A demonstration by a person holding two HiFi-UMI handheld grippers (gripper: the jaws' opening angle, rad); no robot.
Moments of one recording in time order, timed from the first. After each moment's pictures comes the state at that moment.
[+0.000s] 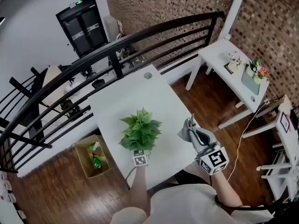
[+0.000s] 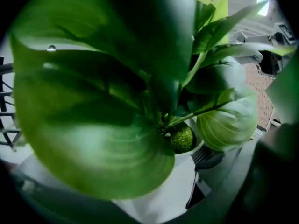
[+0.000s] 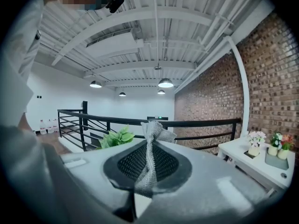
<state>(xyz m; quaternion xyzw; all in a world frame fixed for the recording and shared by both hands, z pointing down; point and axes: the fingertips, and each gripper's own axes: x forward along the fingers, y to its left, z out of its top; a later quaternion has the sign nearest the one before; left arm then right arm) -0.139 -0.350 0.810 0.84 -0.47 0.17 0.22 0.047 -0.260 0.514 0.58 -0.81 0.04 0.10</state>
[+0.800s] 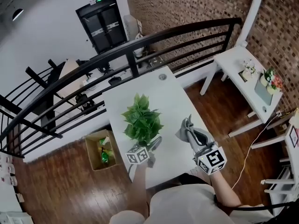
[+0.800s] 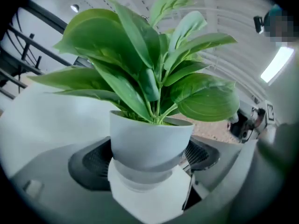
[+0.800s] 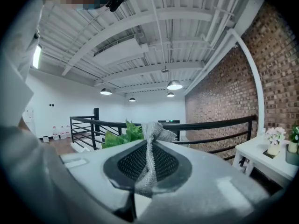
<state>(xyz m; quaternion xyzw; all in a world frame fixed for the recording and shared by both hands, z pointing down) -0.115 -0.340 0.712 0.85 -0.36 0.00 0.38 0.026 -0.284 0.506 0.52 -0.85 0.05 0.07</state>
